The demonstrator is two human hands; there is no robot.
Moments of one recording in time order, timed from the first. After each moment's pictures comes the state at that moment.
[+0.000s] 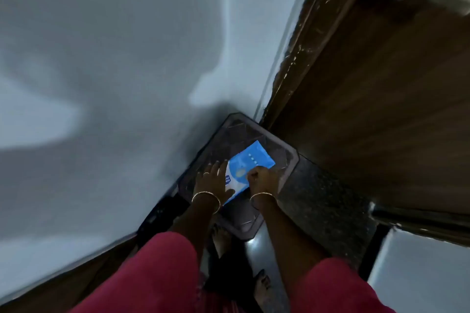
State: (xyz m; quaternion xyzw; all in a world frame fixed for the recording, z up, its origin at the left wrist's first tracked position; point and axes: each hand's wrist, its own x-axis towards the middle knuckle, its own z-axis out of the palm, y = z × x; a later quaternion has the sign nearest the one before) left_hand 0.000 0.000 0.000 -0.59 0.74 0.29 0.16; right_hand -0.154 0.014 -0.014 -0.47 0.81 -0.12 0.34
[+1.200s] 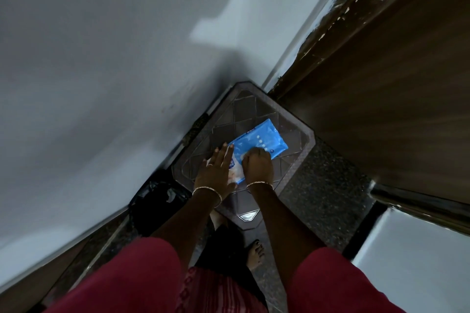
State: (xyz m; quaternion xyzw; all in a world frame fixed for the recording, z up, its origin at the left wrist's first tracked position) left_hand 0.008 0.006 -0.086 -0.56 0.73 0.38 0.11; right_hand -0.127 -0.003 -0.105 -0.56 0.78 0.03 0.28
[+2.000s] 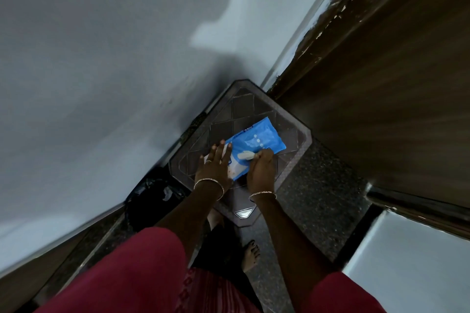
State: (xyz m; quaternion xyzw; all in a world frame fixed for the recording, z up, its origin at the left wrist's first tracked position) left_hand -0.003 0.005 -0.085 -0.57 0.72 0.35 0.19; right_hand -0.136 0.021 -0.069 -0.41 0.82 -0.21 0.34
